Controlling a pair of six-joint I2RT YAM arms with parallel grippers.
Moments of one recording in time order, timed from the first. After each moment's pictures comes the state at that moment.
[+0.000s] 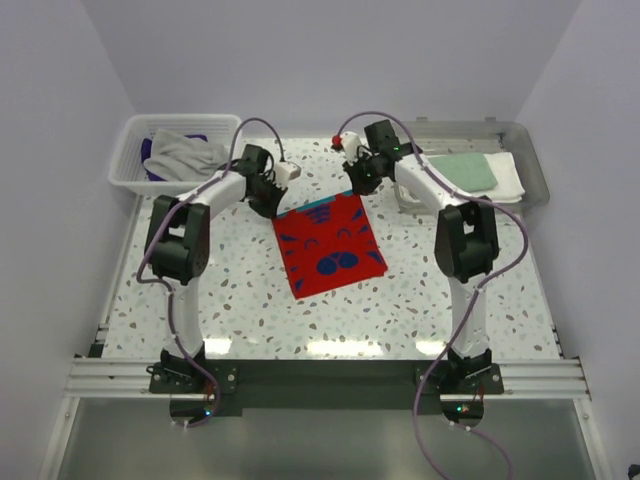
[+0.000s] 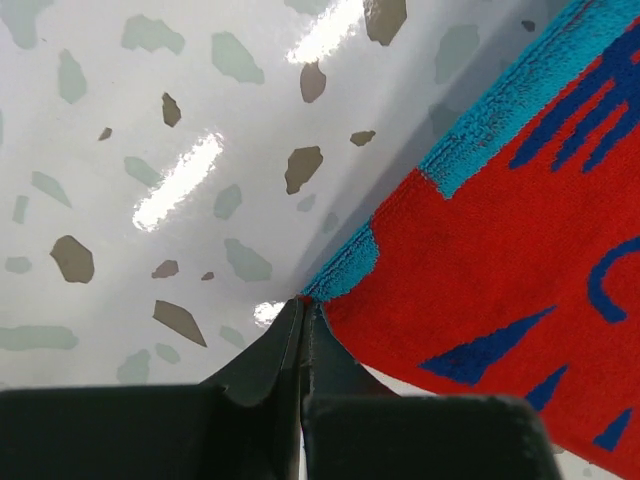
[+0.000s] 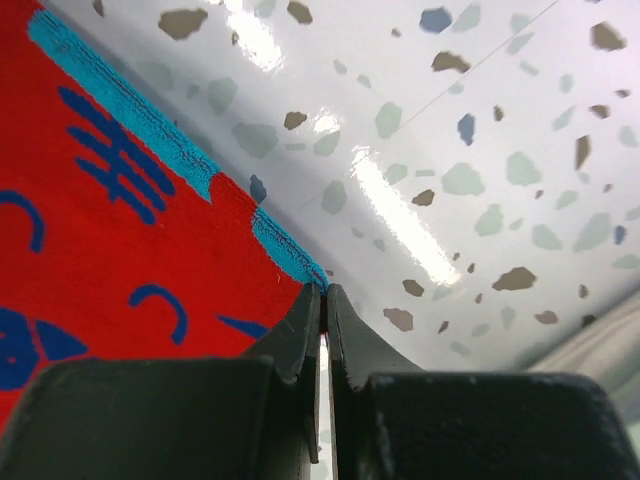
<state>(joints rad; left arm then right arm) -0.27 2.11 1.57 -0.60 0.26 0.37 0.36 2.19 1.88 -0.69 -0.27 -0.43</state>
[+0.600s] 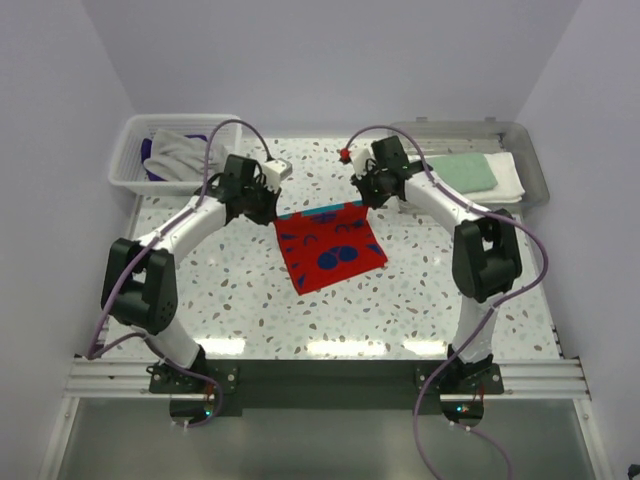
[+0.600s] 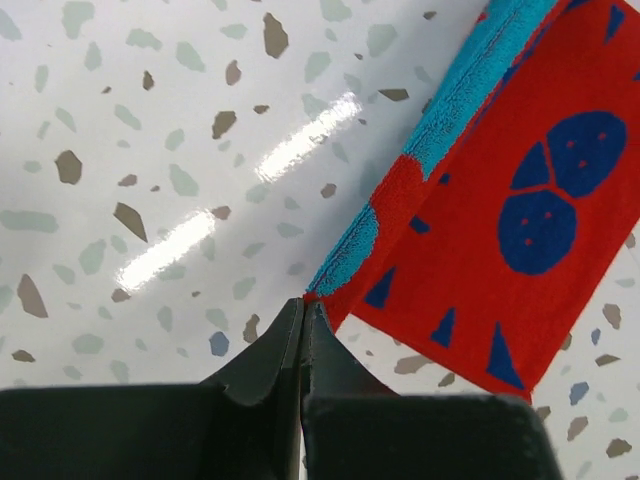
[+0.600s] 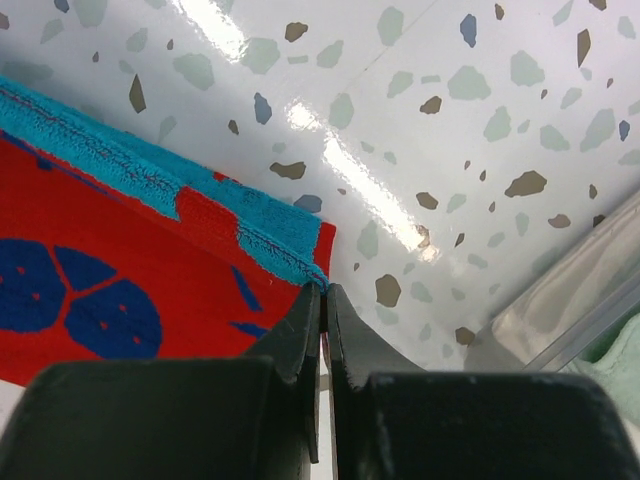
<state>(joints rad) -0.30 1.68 1.23 -0.41 0.27 0.20 0.38 1.94 1.55 -0.54 -0.17 -0.38</state>
